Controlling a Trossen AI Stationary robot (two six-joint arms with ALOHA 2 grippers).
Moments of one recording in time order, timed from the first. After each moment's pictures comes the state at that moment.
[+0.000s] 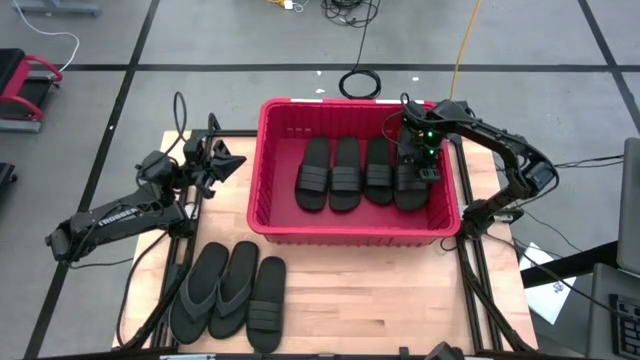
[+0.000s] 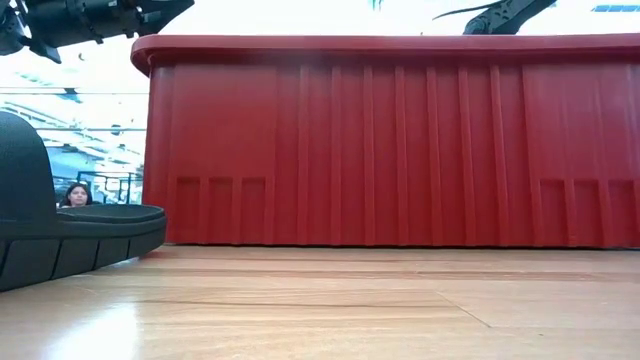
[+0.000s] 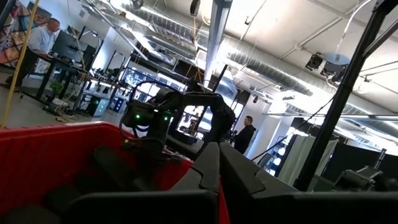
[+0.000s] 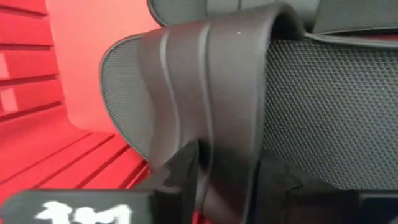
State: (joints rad) left arm 0.57 0.51 0.33 0.54 0.44 -0.61; right arm -0.87 1.52 1.18 -1.33 -0.15 -0.88
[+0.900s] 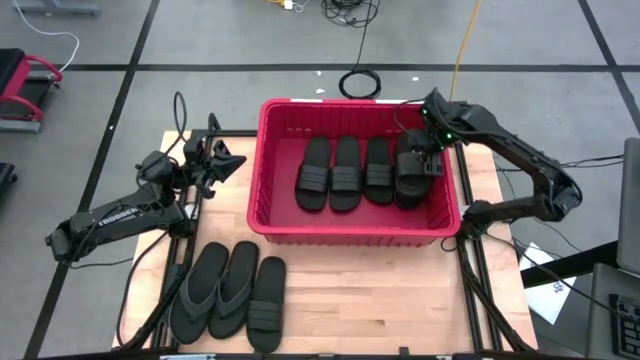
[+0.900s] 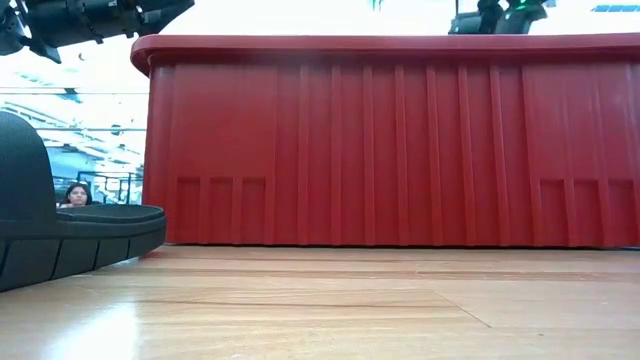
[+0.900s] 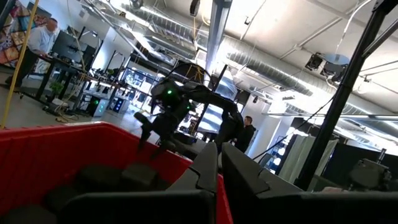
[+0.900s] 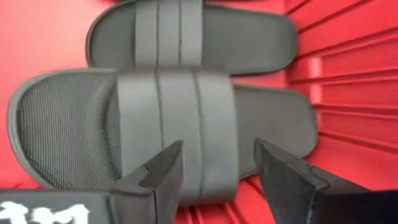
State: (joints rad) left arm 0.57 0.51 0.33 0.54 0.44 -0.61; right arm -0.82 1.24 1.18 -1.14 -0.07 -0.75
